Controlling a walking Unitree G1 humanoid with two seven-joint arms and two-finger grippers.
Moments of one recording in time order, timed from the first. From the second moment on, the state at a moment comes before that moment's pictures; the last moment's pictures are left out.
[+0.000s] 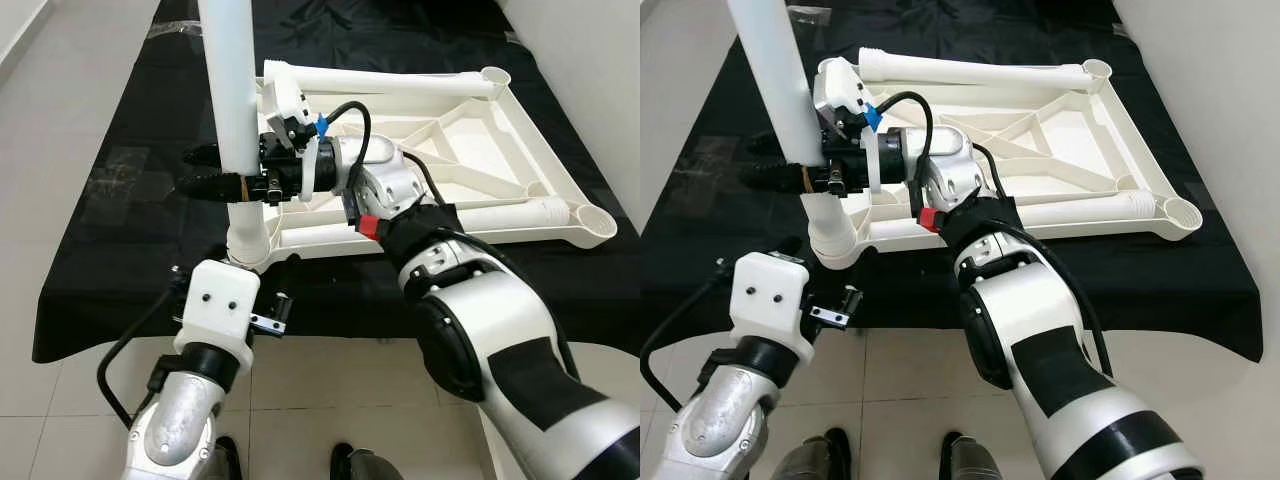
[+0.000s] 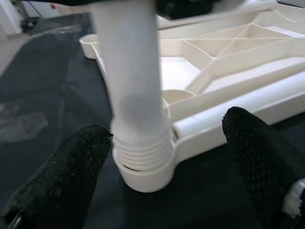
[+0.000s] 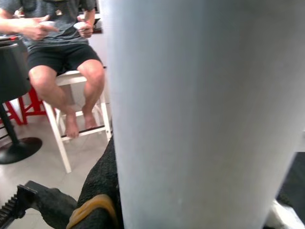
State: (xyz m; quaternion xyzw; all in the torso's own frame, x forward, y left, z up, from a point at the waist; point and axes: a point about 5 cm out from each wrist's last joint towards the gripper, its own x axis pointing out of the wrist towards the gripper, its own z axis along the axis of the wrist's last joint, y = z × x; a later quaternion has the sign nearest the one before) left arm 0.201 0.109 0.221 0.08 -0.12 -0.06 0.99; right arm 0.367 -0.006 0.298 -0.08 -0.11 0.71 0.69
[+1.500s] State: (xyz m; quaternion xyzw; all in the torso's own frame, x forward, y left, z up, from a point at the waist) left arm 0.209 0.117 0.223 0.10 -0.13 -0.06 0.99; right arm 0.367 0.011 0.283 -0.13 -0.10 0.62 0.77
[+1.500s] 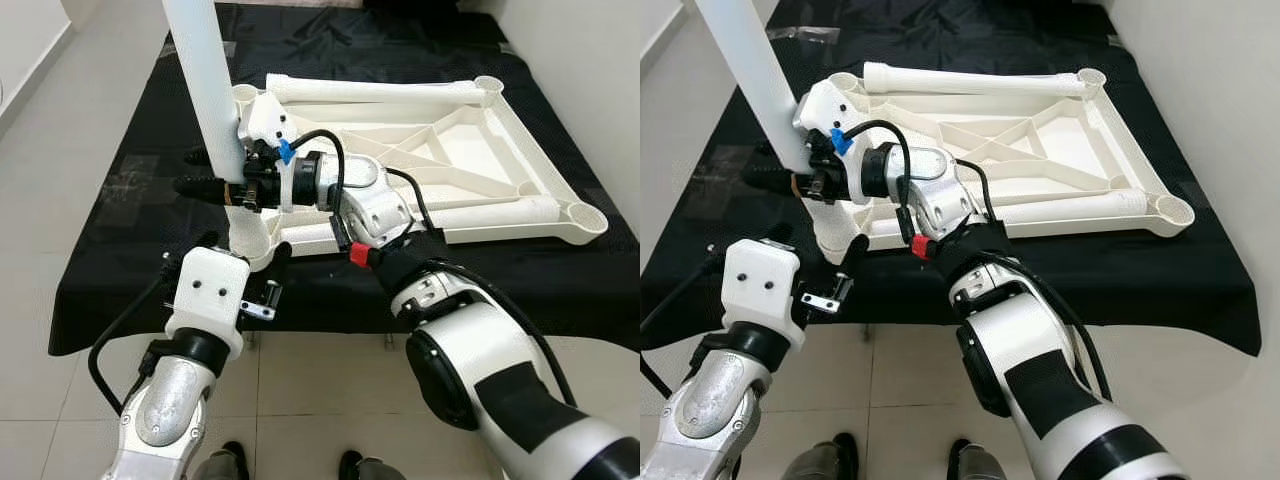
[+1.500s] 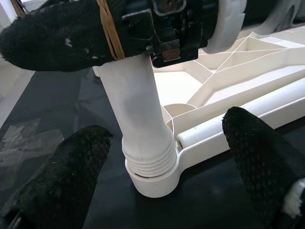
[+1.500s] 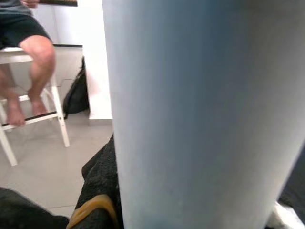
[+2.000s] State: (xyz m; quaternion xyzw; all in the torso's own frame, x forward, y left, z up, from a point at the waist) left arm 0.209 0.118 0.223 0.10 -0.13 -0.06 0.99; right arm 0.387 0.001 0.278 -0.06 -0.07 0.48 0.87
